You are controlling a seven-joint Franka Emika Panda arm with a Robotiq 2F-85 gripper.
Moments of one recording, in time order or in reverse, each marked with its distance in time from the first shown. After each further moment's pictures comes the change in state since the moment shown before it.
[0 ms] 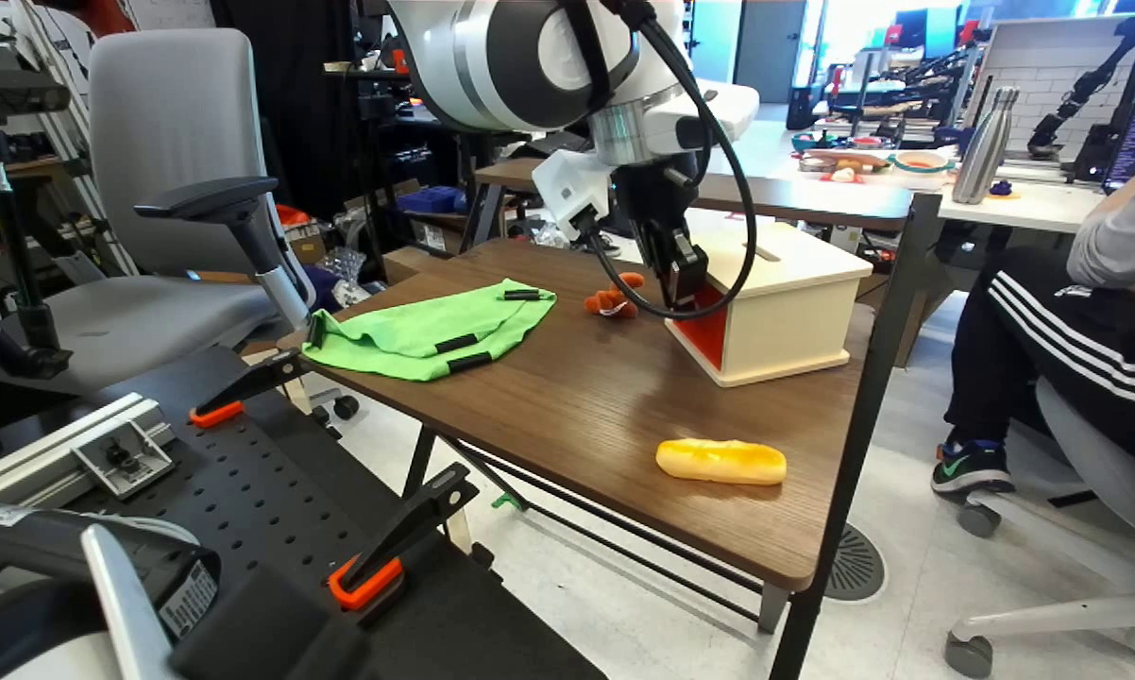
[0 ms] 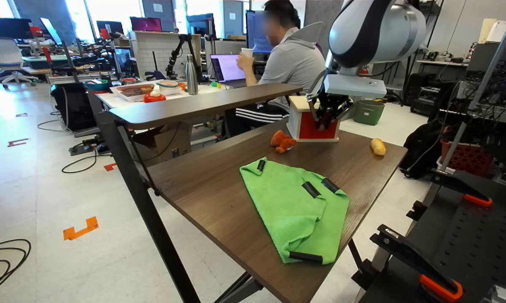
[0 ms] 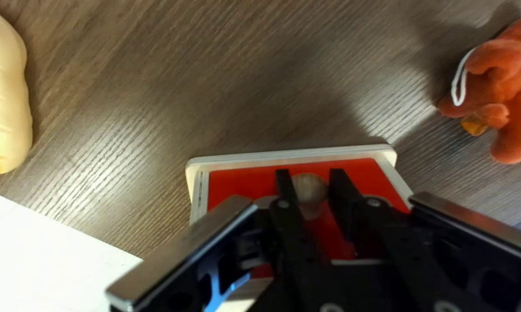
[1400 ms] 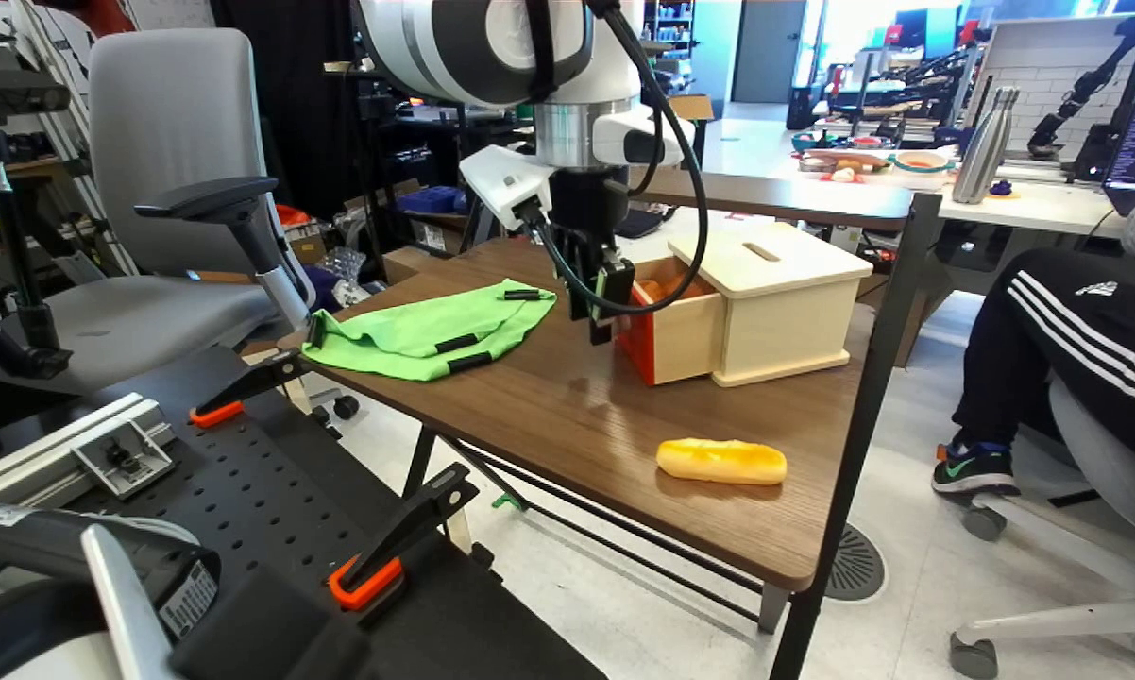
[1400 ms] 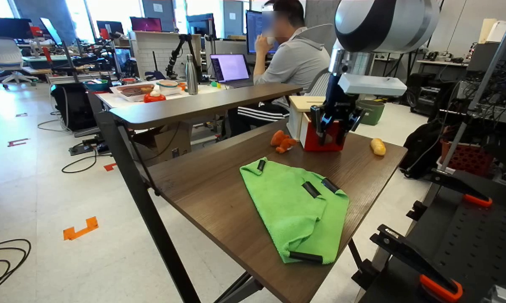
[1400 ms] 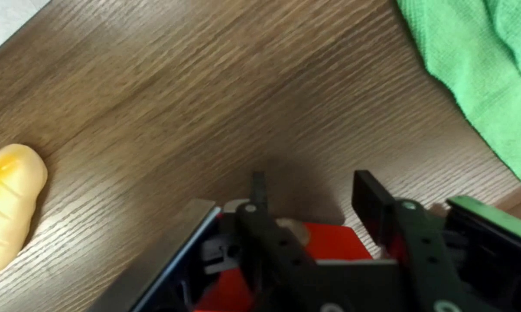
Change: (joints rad) arm -0.101 -0.101 0.158 -0.104 0.001 -0.216 -0.183
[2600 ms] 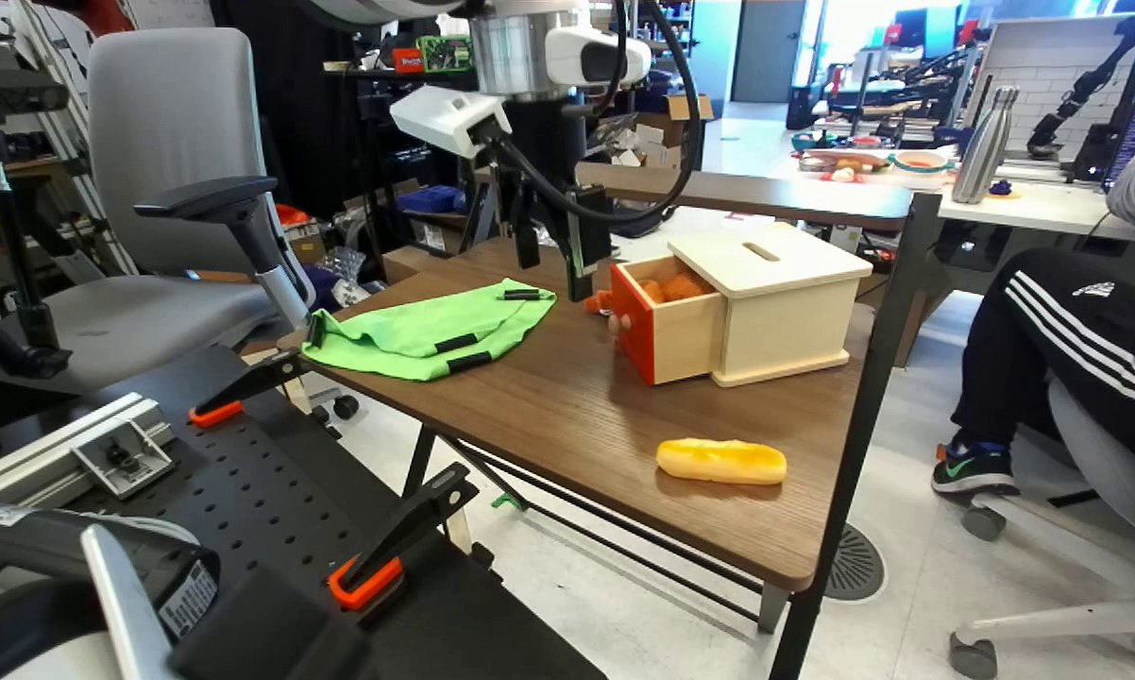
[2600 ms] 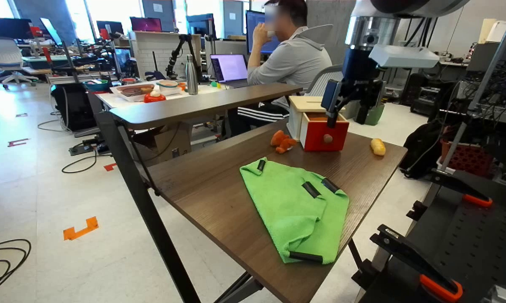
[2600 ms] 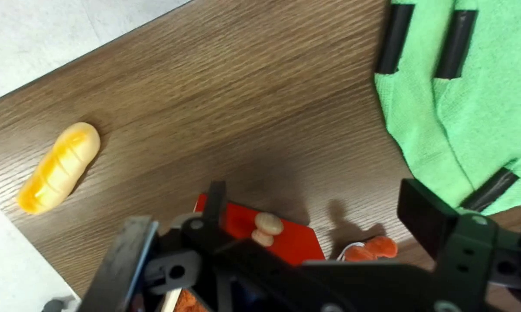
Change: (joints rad) arm 0.014 -0.252 0.002 -0.205 -0.107 -0.018 -0.097
